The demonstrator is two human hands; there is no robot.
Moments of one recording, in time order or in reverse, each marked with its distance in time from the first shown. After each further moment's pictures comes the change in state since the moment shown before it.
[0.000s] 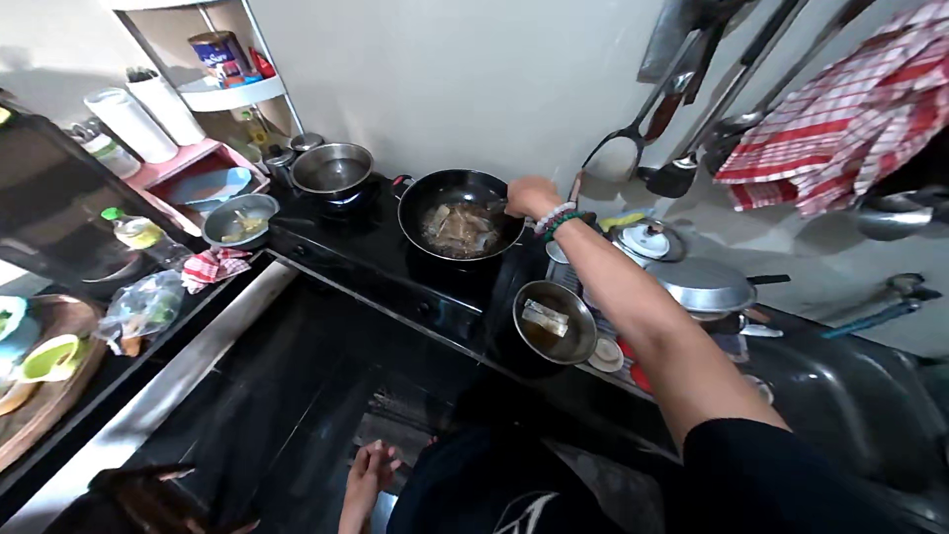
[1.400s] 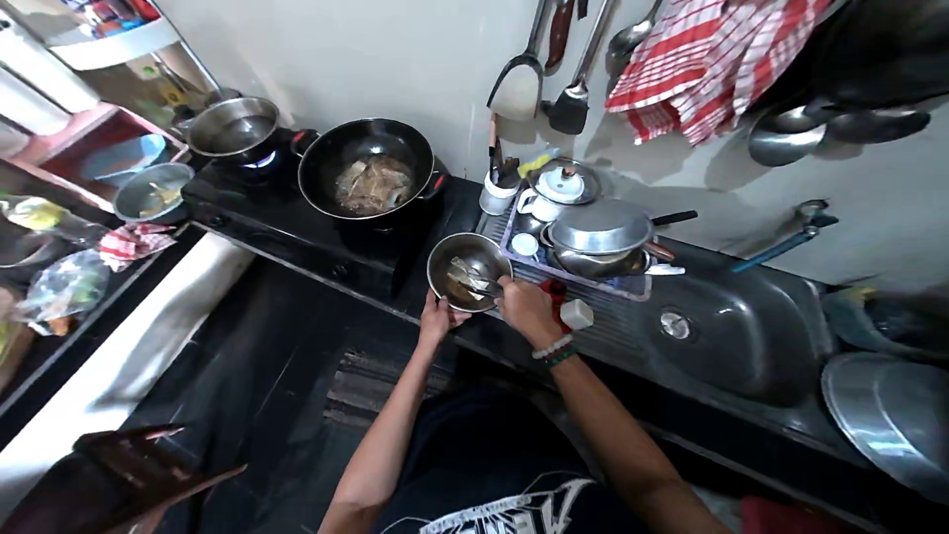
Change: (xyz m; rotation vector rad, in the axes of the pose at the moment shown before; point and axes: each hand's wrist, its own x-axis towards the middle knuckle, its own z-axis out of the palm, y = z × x) left_hand 0.013 0.063 0.361 0.057 -0.312 0.122; right_hand -0.171 0.206 0.223 0.227 -0.134 0.056
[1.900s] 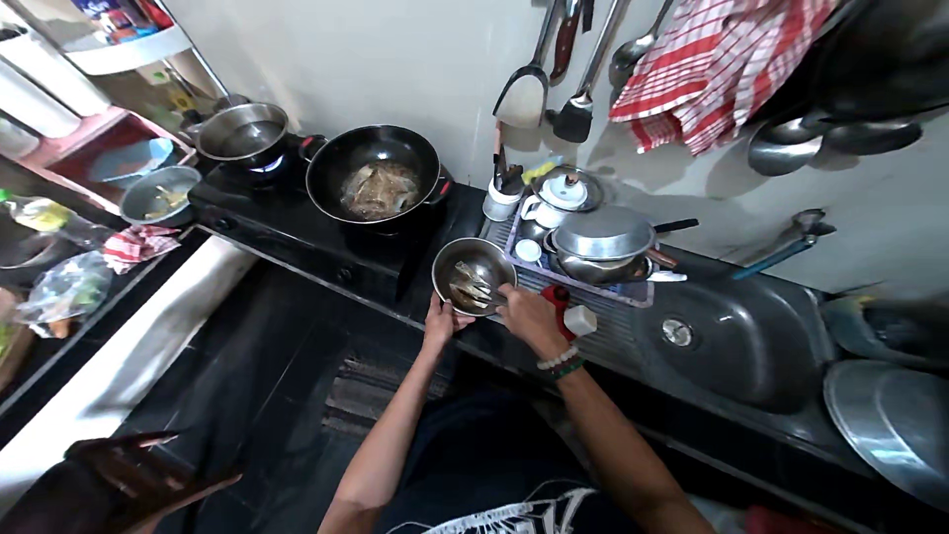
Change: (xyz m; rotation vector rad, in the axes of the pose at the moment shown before) left_hand 0.005 0.000 -0.002 -0.015 -0.023 0.022; right_hand -0.010 -0.003 -0.001 0.024 -0.017 -0.020
